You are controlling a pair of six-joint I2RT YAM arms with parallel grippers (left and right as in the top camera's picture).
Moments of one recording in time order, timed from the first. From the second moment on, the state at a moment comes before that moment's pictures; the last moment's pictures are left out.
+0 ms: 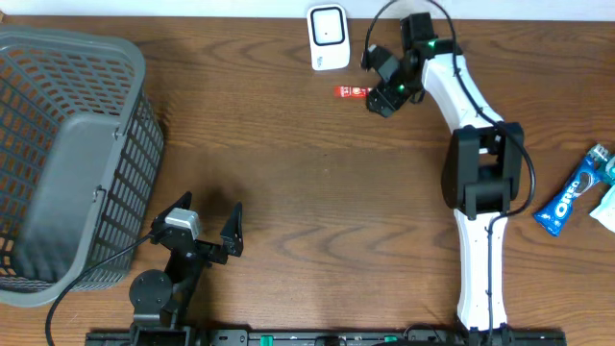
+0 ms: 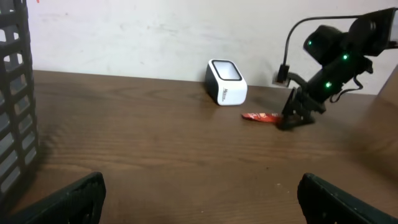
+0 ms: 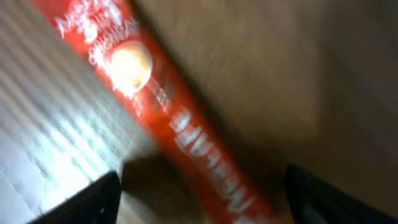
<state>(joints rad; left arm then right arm) -0.05 0.01 0.02 -0.10 0.26 -0.18 0.15 2.53 2.17 -0.91 -0.24 -0.65</state>
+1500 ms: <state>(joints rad) -0.05 0.01 0.02 -0.10 0.26 -0.18 -0.04 2.61 2.24 -1.70 -0.99 -0.30</state>
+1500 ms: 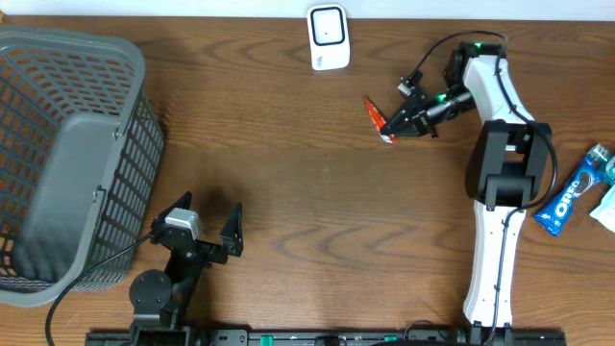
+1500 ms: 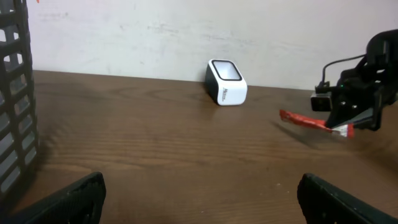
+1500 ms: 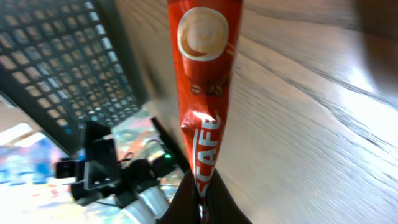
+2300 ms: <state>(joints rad) -0.05 0.01 0.02 -0.10 0.26 -0.18 -0.44 2.15 2.14 -1.38 -0.02 0.18</state>
